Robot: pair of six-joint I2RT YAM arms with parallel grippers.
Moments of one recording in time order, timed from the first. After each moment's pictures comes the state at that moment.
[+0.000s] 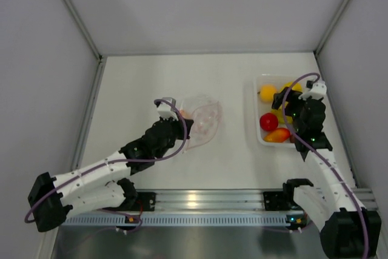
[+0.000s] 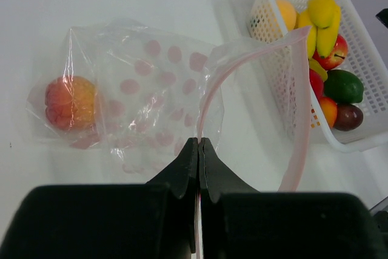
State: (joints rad) left arm -0.95 0.95 0.61 0.08 -0.44 -0.60; right arm 0.03 0.86 0.54 0.13 0.07 0.28
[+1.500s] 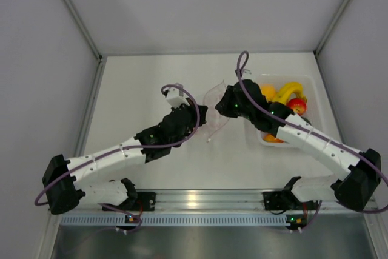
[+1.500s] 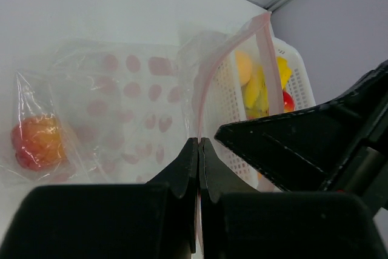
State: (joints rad) left arm -1.02 1.18 0.89 0.04 -0.59 -0.84; right arm 0.78 1.25 1.14 -0.43 0.18 0.73
